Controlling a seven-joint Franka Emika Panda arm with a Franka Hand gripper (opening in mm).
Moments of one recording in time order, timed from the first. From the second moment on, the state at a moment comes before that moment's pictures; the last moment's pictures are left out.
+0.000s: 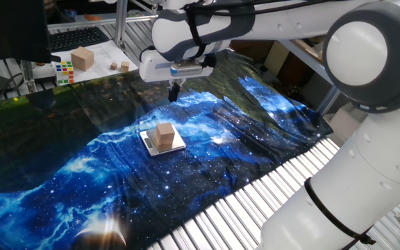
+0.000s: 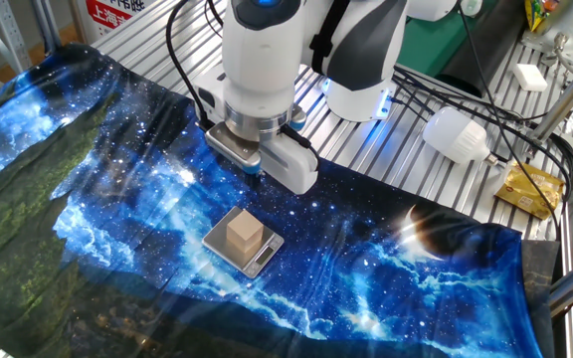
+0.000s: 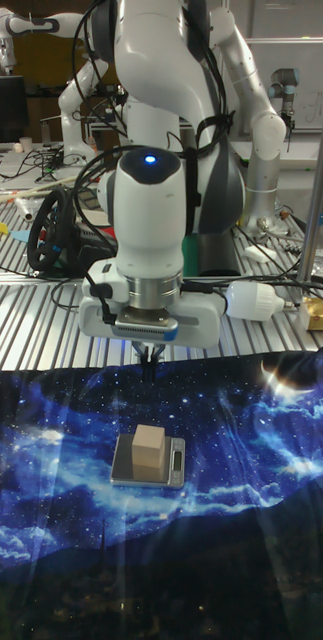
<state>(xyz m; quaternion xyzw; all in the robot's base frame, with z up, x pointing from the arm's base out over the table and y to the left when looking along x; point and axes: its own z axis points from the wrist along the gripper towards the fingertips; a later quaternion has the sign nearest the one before) 0.507 -0.003 0.248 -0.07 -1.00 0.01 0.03</state>
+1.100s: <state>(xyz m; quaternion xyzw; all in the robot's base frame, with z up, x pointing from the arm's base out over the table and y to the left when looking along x) 0.506 -0.003 0.248 -0.11 -0.99 0.00 0.03</state>
